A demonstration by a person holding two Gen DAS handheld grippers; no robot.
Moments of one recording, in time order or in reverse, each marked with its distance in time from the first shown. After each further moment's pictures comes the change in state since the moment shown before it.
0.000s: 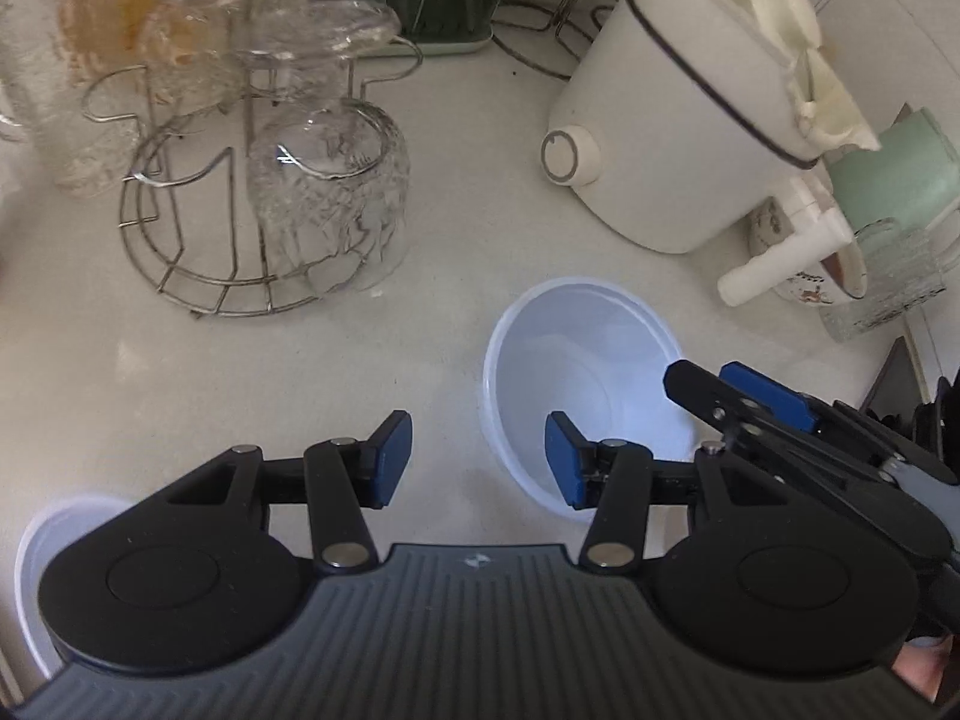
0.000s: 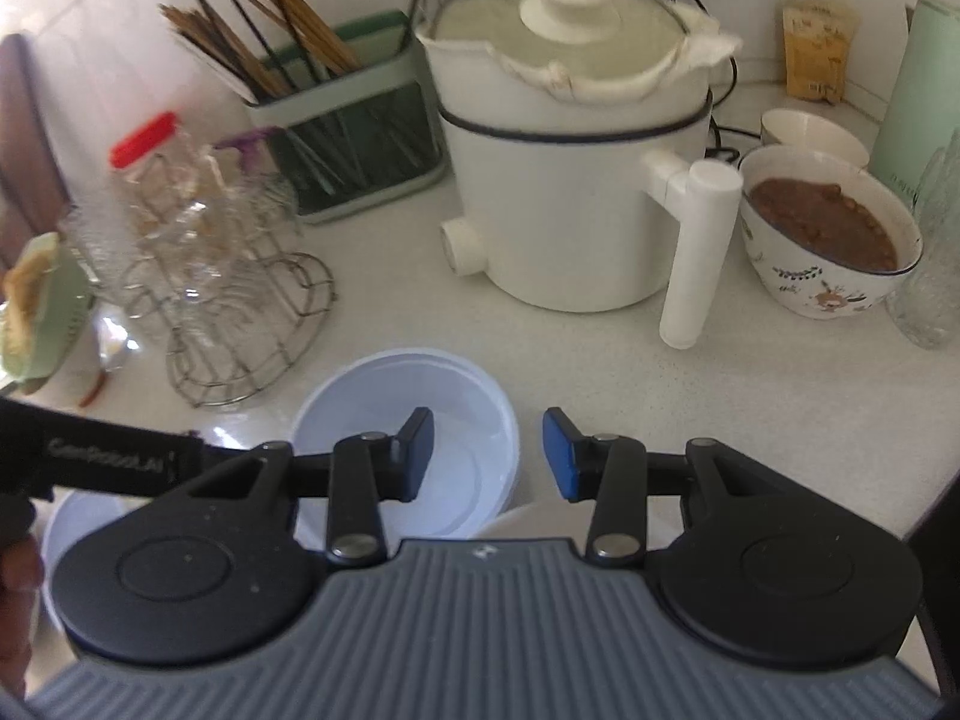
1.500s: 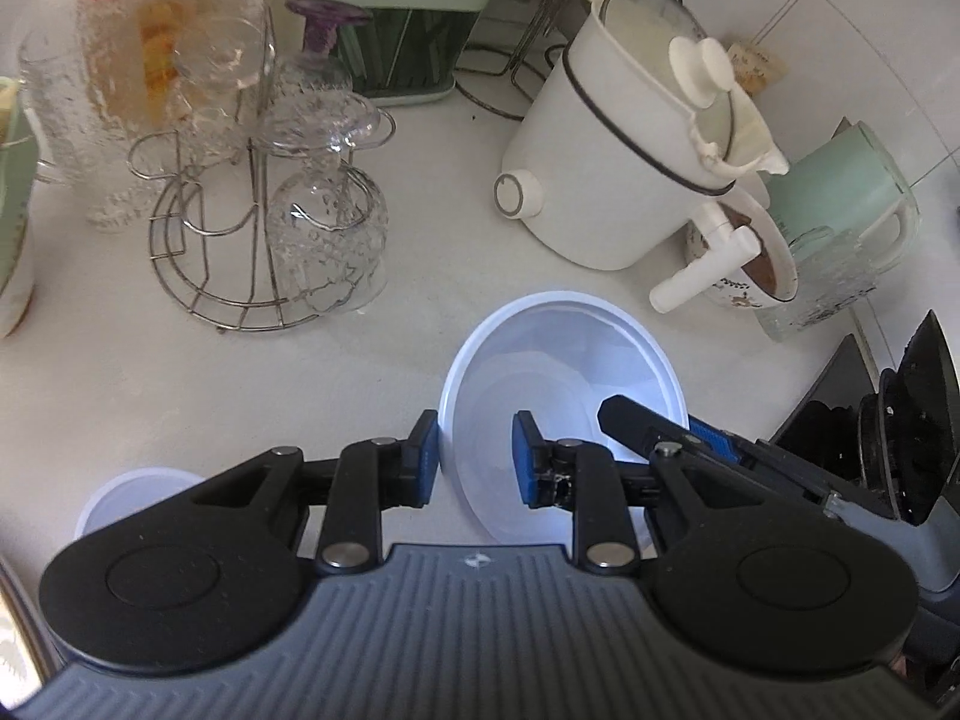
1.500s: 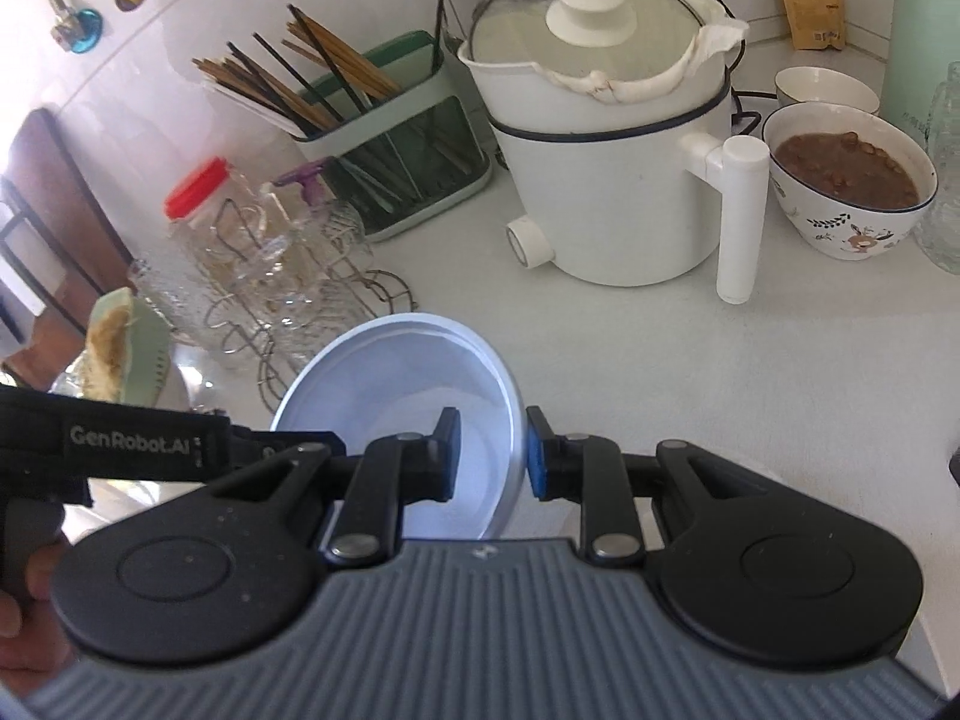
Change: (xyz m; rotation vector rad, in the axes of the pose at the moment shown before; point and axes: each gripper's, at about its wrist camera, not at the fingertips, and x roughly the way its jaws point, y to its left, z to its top) left arm -0.069 -0.012 -0.014 0.038 -0.053 -0.049; right arm -0.042 0.012 -0.008 0.142 -0.006 0.130
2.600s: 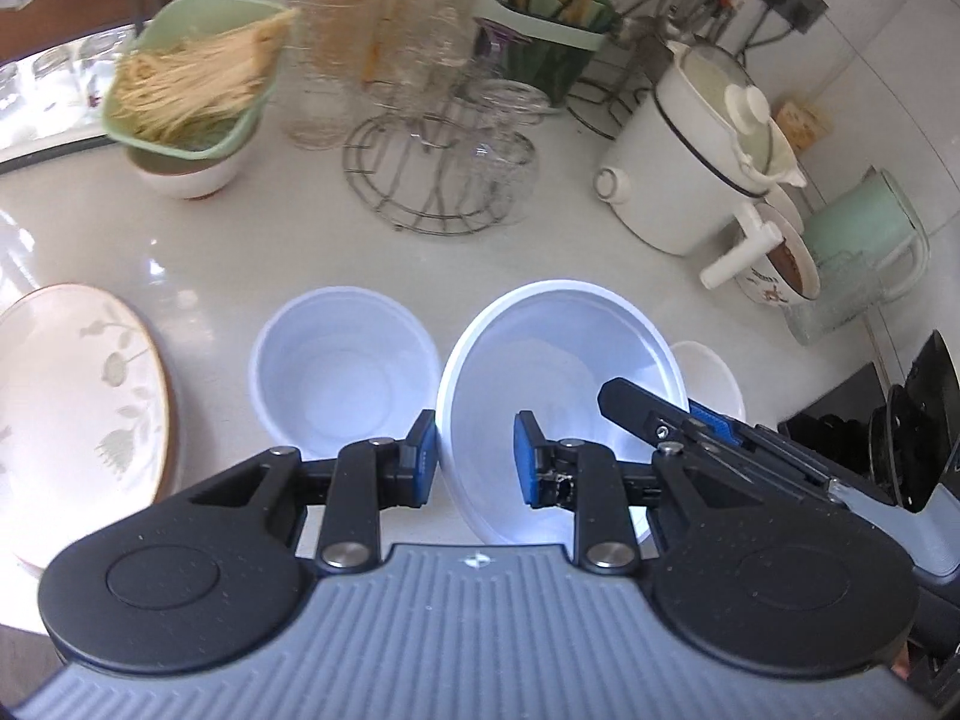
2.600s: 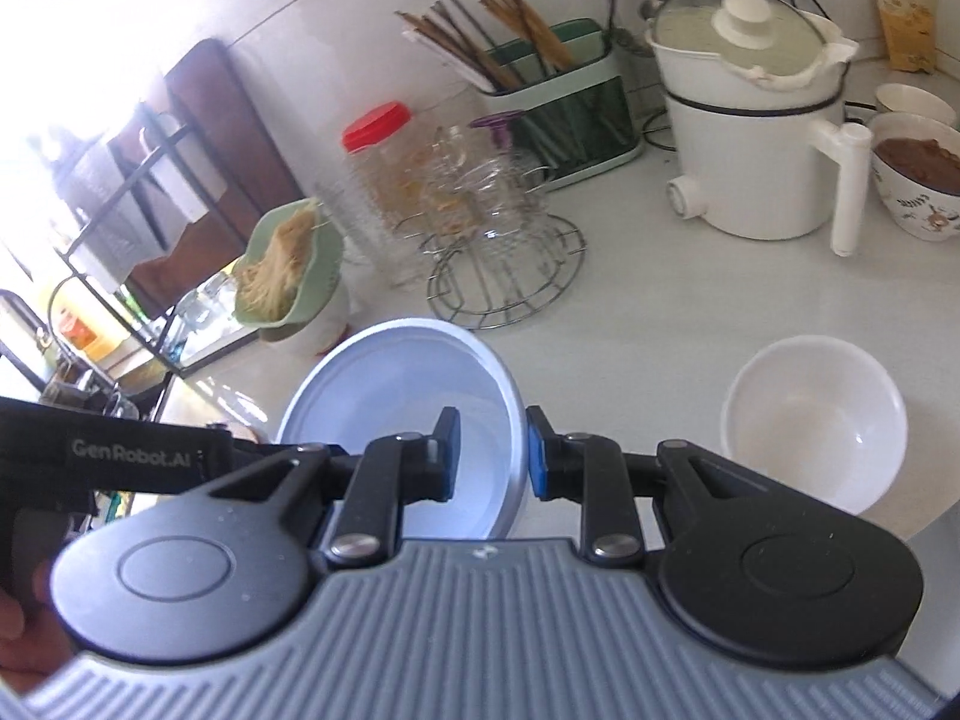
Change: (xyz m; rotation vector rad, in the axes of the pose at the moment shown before) left arm -0.117 0.044 -0.108 -0.151 -0.080 0.110; right arm -0.059 0.069 -0.058 -0.118 0.023 0.187
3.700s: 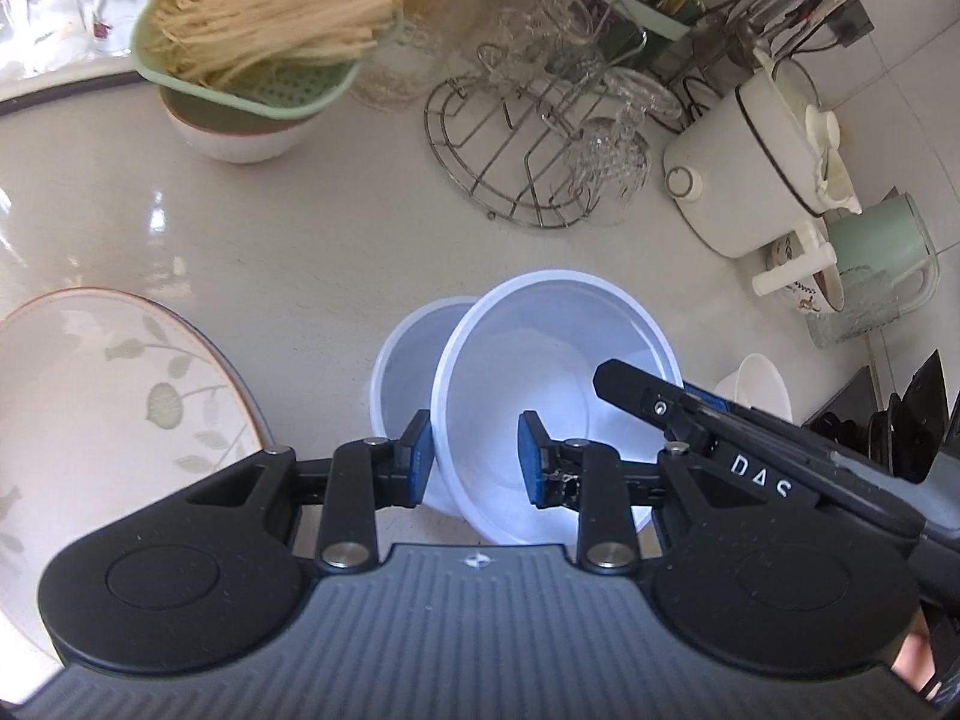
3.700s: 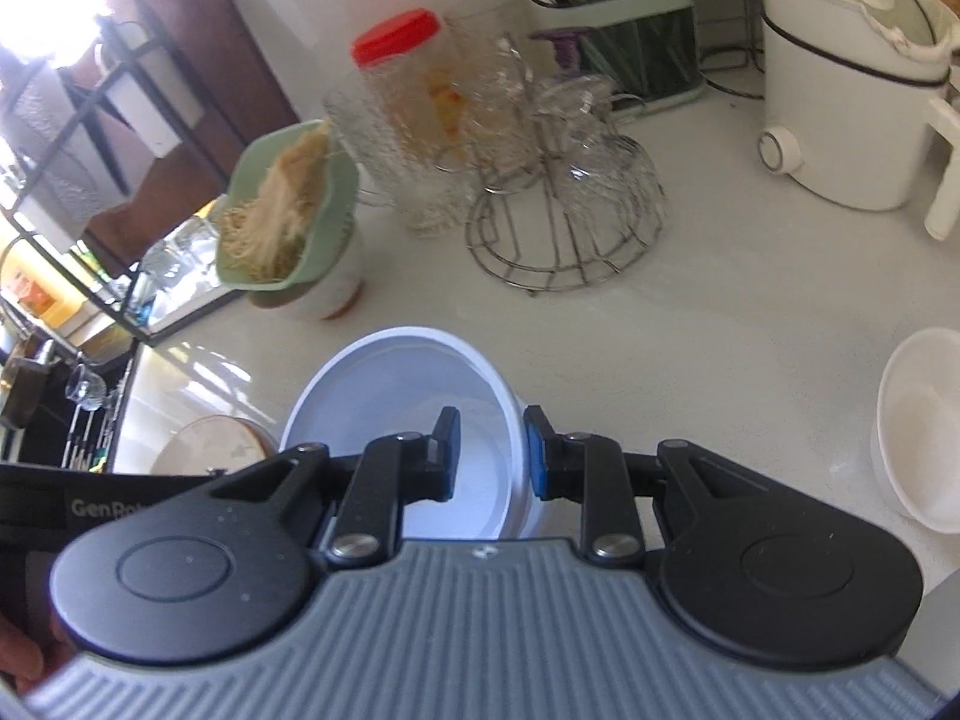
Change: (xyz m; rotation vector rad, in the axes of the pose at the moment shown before) left arm 0.046 0.102 0.040 -0.052 0.116 -0.092; right arm 0.086 0.069 0.015 0.010 0.144 -0.088
